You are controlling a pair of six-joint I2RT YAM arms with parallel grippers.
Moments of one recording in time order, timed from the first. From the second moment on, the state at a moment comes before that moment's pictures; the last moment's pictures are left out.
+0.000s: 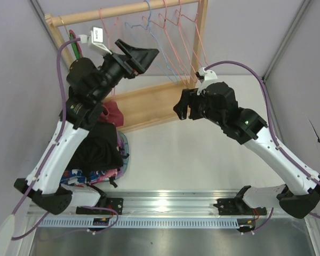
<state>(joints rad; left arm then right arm) -0.51 1.34 1.71 -0.13 0.11 -0.82 0.77 1.27 1.54 -0.64 0.15 0.40</state>
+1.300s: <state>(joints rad) -0.59 0.44 1.24 -0.98 -0.49 -0.51 1.10 1.37 1.10 -0.20 0.20 0.74</state>
